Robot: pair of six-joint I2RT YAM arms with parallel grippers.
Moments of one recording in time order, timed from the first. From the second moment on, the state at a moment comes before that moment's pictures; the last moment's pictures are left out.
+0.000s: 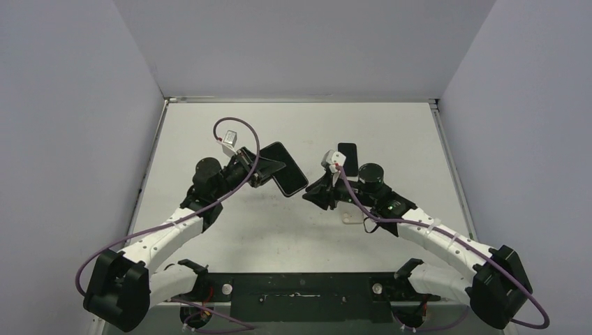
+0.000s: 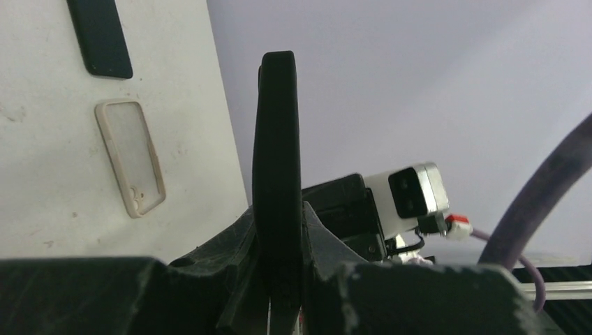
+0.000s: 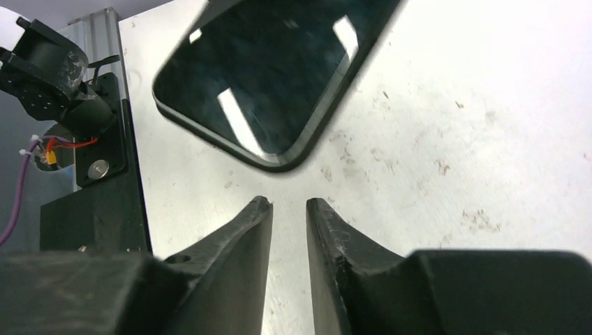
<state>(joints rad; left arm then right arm) -0.47 1.11 0.57 0.53 0.45 -1.41 0.70 1.10 0.65 0.22 -0.53 0.02</state>
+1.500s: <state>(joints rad) -0.41 1.23 0.75 0.64 1.09 -1.03 0.67 1.24 0.92 -0.09 -1.03 -0.04</state>
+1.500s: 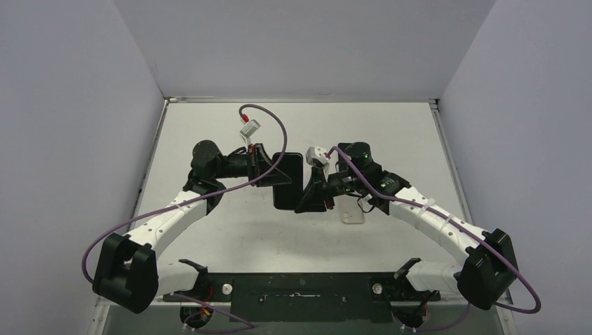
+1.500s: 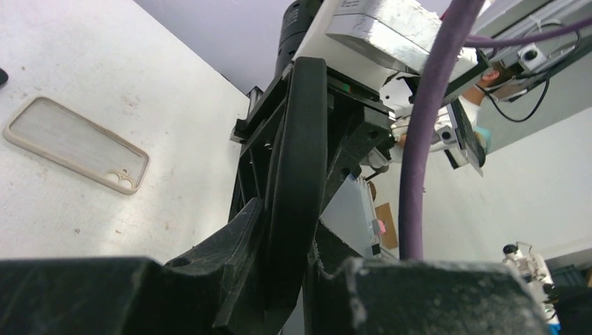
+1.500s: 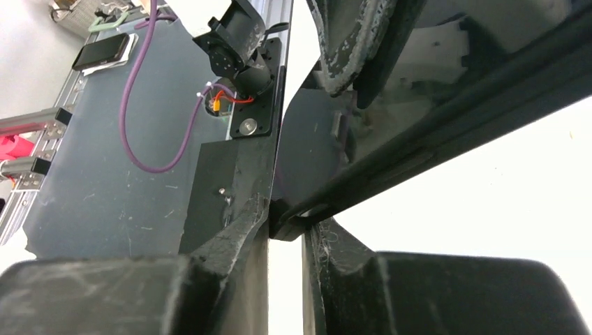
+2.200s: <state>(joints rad) -0.42 1.32 0.71 0.80 1.15 -1.20 0.75 1.29 1.06 -0.47 -0.91 -0.35</state>
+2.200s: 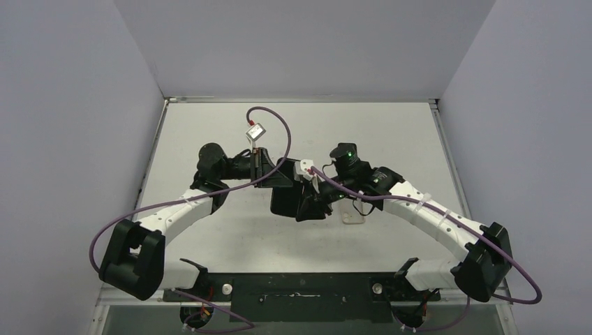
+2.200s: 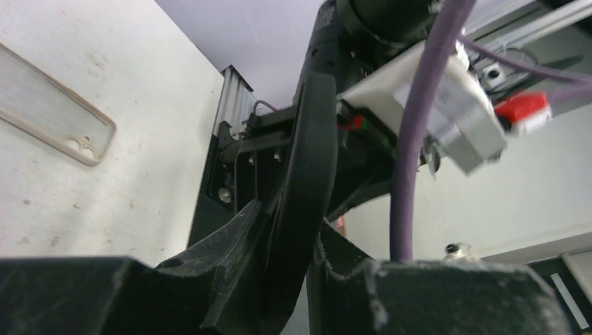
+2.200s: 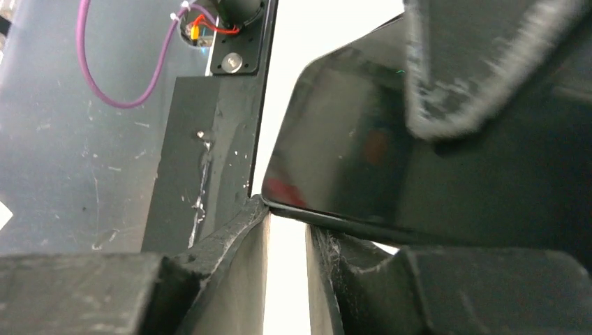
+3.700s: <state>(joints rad) -0.45 1.04 0.48 0.64 0.43 -1.43 0.78 1.08 0.65 0.49 -0.59 0.63</state>
